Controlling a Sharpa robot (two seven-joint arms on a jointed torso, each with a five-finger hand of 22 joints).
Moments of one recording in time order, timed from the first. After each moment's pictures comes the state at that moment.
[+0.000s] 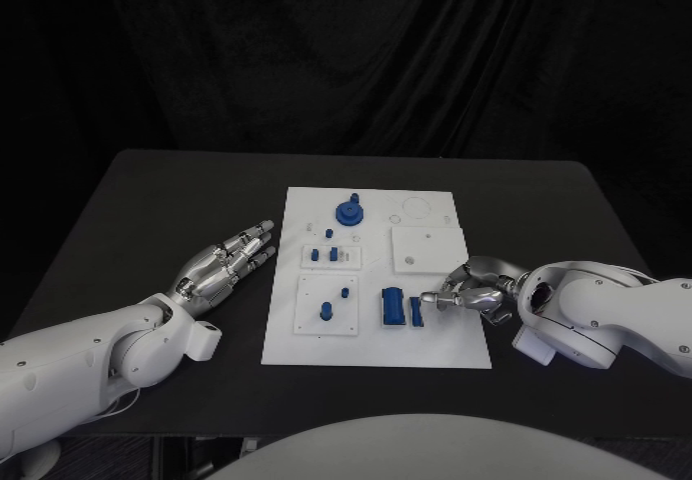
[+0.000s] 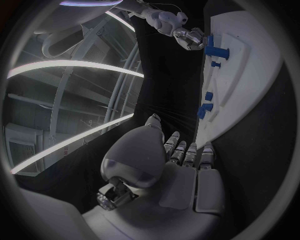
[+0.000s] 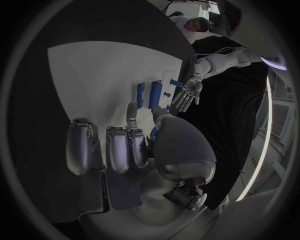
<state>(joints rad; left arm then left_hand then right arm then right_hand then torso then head) 1.01 -0.90 -0.21 1.39 -0.18 0.10 0.68 1.36 0.28 -0.25 0.27 0.35 0.26 0.03 0.04 0.04 0.03 0.03 0.03 0.01 0.00 0.07 0.00 0.00 0.15 0.00 0.16 0.01 0.00 1.16 -1.19 -0.25 1.93 -0.89 -0.32 -0.39 1.05 0.01 0.09 0.22 0.13 0.84 0.05 0.55 0.84 1.47 -0.01 1.57 1.31 1.47 -0.07 1.52 1.31 0.03 1.47 0.04 1.40 1.31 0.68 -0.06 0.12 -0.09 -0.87</state>
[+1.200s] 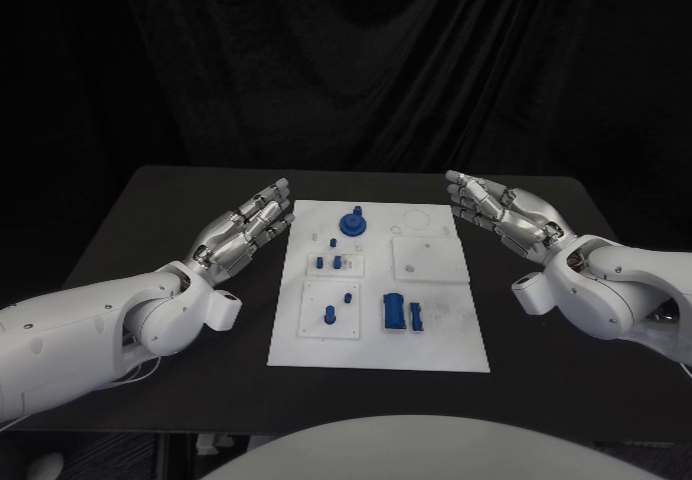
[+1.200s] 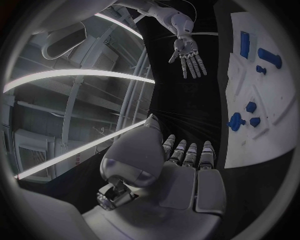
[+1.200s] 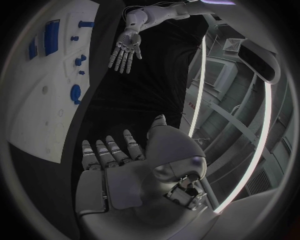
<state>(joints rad) 1.10 -0.93 -0.21 1.51 -0.15 0.02 0.68 1.27 0.29 -0.27 0.29 0.26 0.17 -0.07 0.02 0.02 0.04 0.03 0.04 0.01 0.00 0.05 0.00 0.00 0.15 0.00 0.12 0.01 0.00 1.21 -1.16 -0.25 1.75 -0.29 -0.28 0.50 0.84 0.22 -0.28 0.22 0.09 0.20 0.00 0.02 0.03 0.01 0.15 0.20 0.06 0.01 0.17 0.09 0.01 0.02 0.01 0.23 0.00 0.03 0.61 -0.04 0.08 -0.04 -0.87</state>
